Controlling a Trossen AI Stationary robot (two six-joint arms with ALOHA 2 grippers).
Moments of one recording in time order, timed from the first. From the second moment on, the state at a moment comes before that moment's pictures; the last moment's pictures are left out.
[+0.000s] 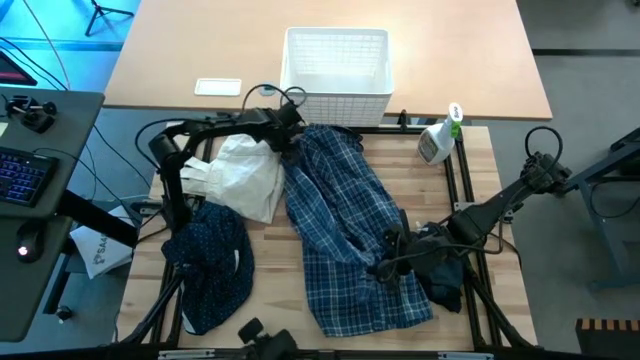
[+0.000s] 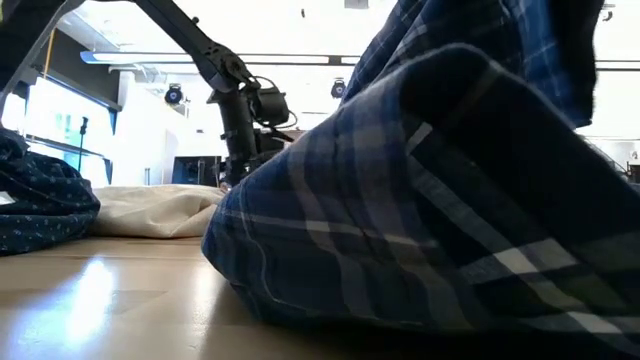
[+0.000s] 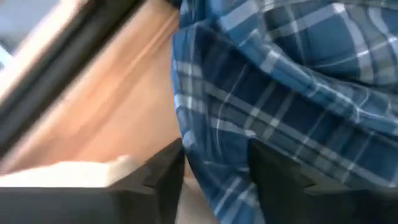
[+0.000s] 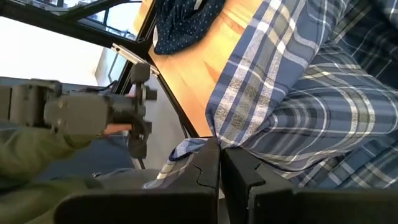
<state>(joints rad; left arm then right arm) 0.66 1.90 1.32 -0.67 -0.06 -0.05 0.57 1.32 1.13 -0.47 0.24 1.36</state>
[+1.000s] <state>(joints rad) 0.68 1.58 1.49 -0.70 -0.12 0.03 0.66 1.32 1.13 -0.37 0.04 1.48</state>
